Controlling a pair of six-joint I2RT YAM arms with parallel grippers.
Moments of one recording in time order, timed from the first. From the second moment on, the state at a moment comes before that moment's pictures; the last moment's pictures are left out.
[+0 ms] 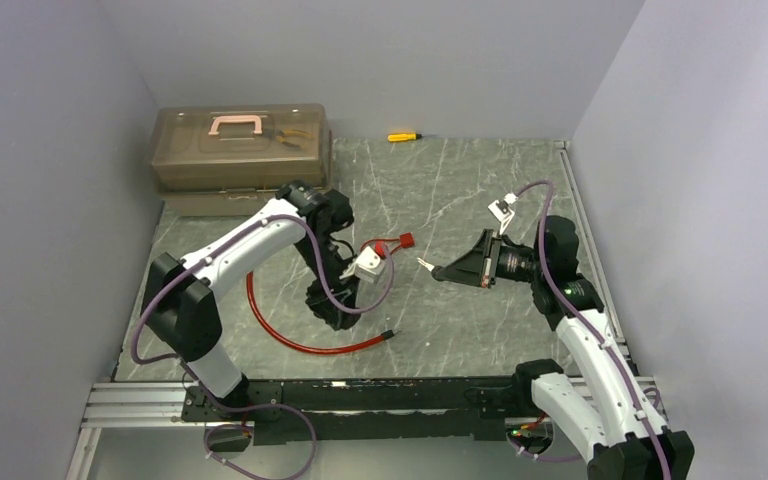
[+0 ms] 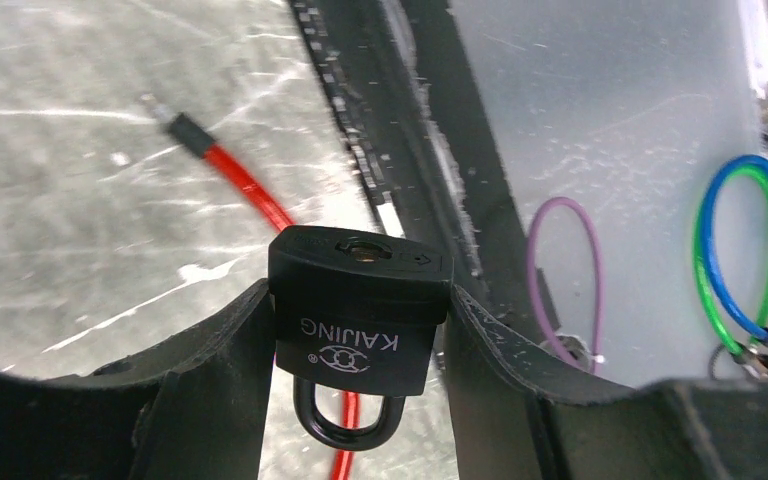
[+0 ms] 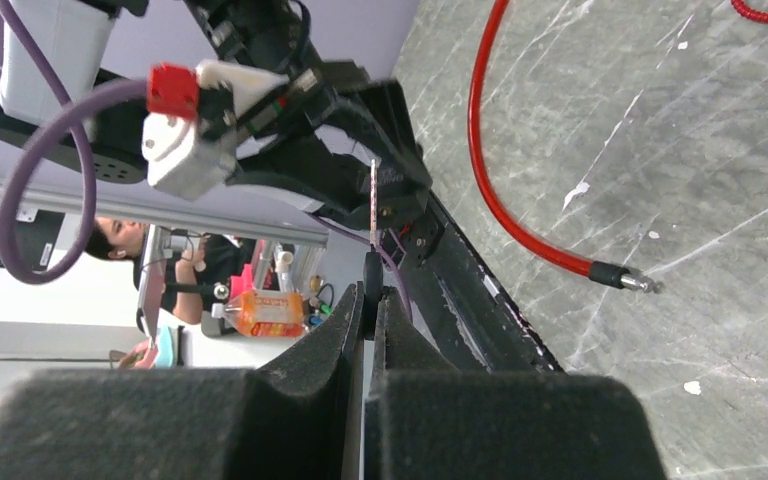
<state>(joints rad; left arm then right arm) -0.68 1.65 1.44 -1.54 0.87 1.22 0.15 0.79 0.68 -0.25 -1.06 0.77</state>
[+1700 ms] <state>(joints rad) -0.74 1.52 1.52 -1.01 0.40 0.95 0.42 1.22 0.75 0.09 -1.01 0.91</state>
